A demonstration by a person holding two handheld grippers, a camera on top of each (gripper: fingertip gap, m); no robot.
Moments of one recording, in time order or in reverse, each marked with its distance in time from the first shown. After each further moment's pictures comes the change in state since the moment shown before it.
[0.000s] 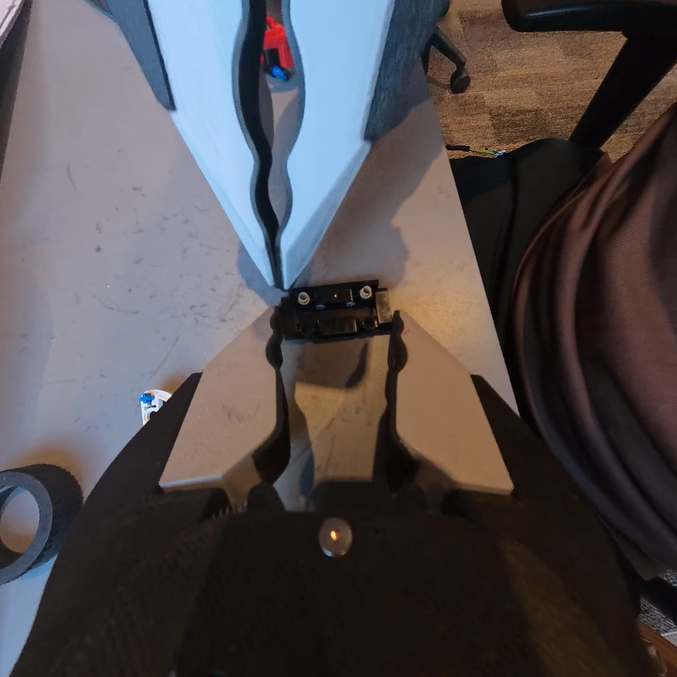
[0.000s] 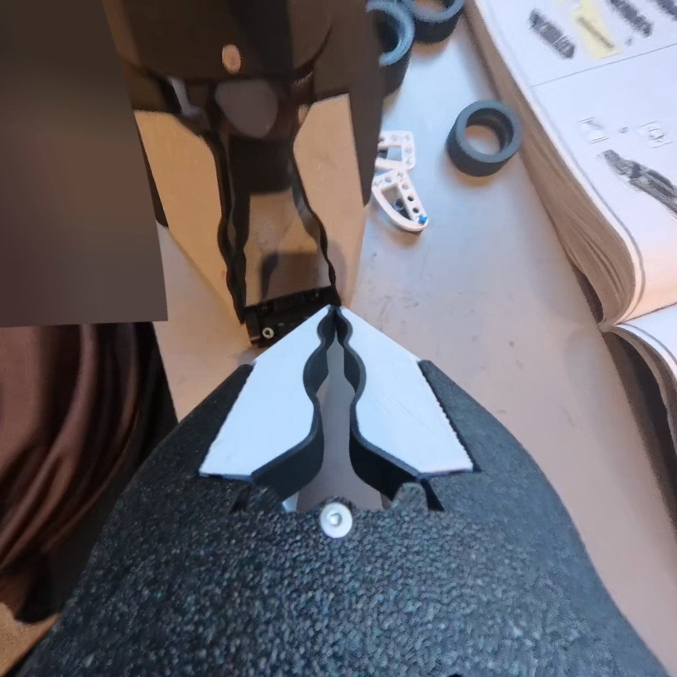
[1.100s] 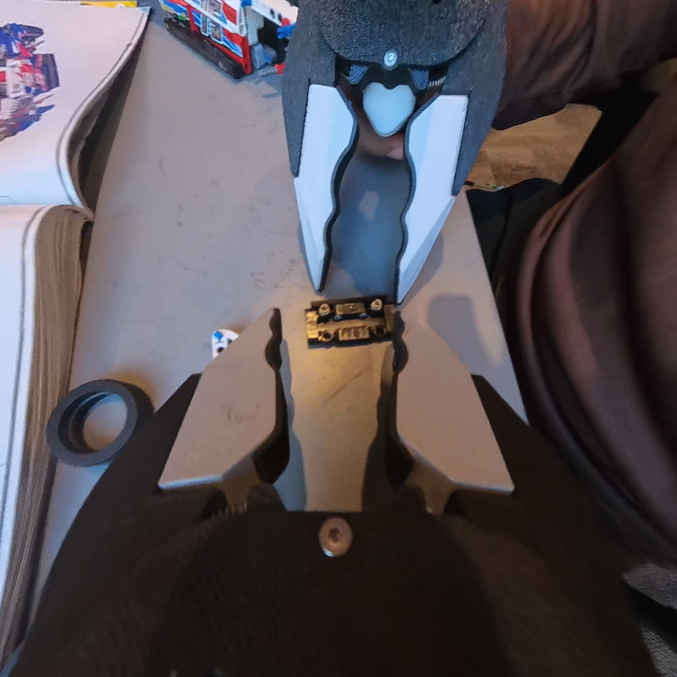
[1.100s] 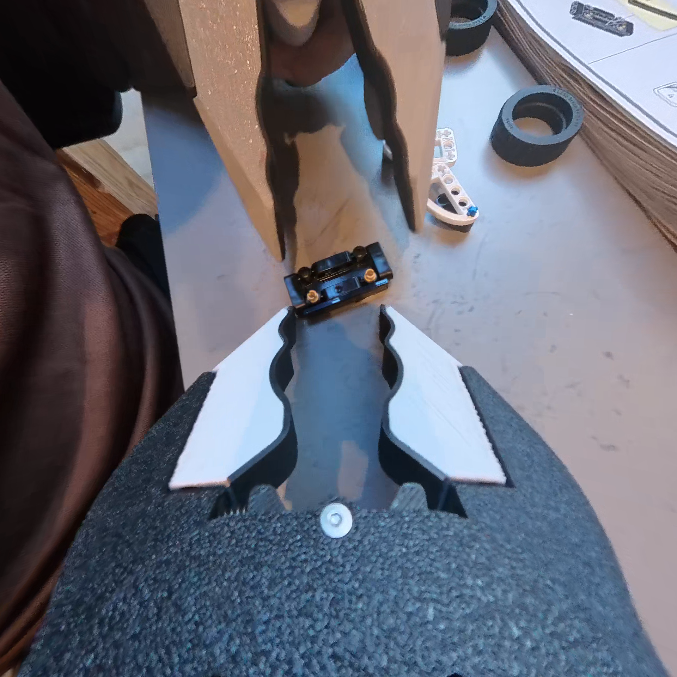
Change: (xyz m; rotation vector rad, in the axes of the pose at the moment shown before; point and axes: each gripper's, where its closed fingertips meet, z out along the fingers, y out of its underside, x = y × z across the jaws) left arm -0.021 0.002 -0.041 0.103 -0.037 -0.074; right arm -0.020 0.007 0.023 0.147 -0.098 0.082
